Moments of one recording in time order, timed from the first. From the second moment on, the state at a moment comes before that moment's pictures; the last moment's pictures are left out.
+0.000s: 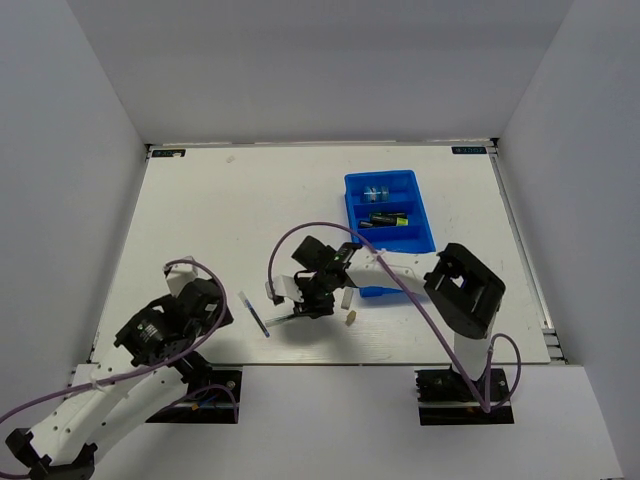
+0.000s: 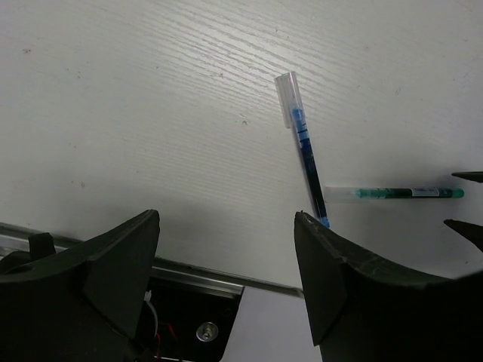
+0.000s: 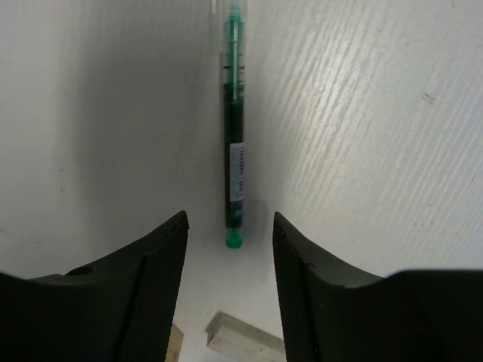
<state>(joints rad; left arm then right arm) -0.70 0.52 0.66 -1.16 -0.50 -0.91 1.04 1.83 1.20 -0.54 -0.40 -0.78</state>
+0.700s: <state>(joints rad) -0.70 0.47 0.61 -1.17 -0.49 -0.91 1.06 1.87 1.19 -0.46 -0.32 -0.75</state>
